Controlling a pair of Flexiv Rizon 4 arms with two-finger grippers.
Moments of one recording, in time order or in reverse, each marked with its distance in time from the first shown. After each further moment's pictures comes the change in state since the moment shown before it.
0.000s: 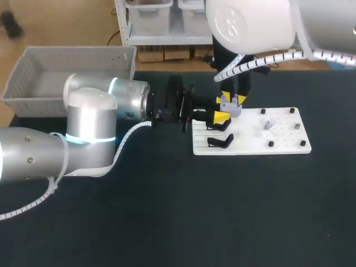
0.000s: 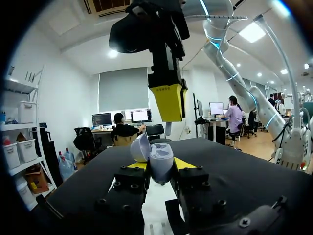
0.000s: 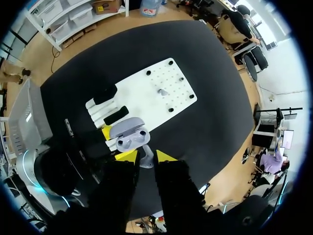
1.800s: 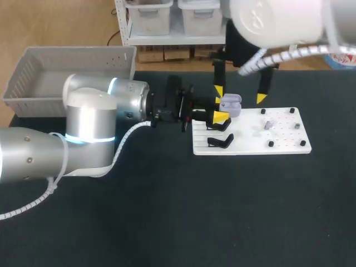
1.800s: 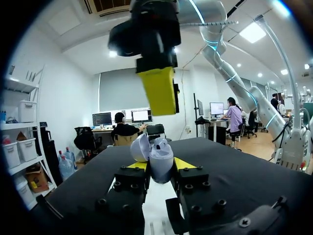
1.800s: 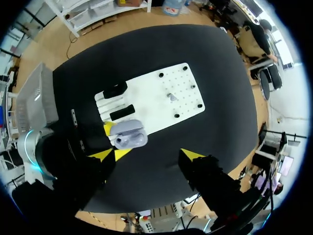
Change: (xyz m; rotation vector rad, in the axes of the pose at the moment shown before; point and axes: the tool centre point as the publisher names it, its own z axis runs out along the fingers) left arm 0.002 0.001 -0.003 -0.005 0.003 -0.007; right arm -0.007 -0.011 -0.008 -0.088 0.017 -0.185
